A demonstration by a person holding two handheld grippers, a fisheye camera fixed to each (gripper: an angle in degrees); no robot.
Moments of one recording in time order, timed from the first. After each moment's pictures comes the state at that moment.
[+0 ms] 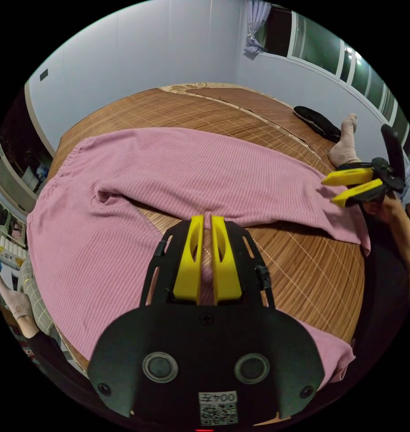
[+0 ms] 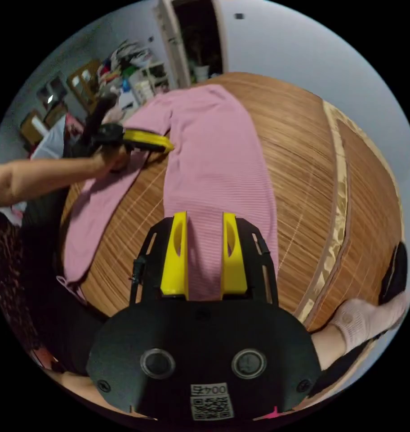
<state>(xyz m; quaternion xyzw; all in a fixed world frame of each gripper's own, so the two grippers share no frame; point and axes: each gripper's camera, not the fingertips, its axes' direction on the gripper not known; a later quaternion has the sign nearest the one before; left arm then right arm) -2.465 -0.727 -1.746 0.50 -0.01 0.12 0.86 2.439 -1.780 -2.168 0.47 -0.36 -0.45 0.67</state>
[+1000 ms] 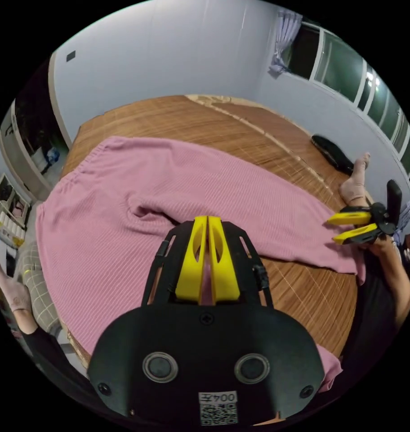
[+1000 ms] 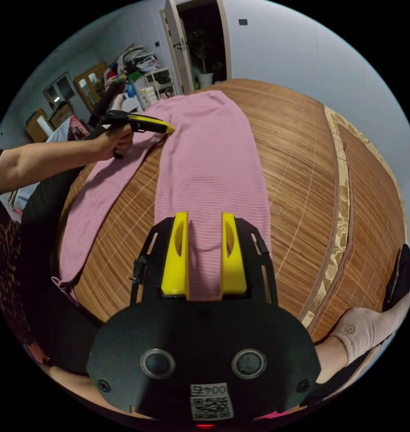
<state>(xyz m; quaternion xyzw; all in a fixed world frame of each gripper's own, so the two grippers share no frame) -2.479 -0.681 -1.822 0.51 0.02 0.07 0.86 2.453 -1.815 -2.164 0.49 -0.36 -0.47 0.64</state>
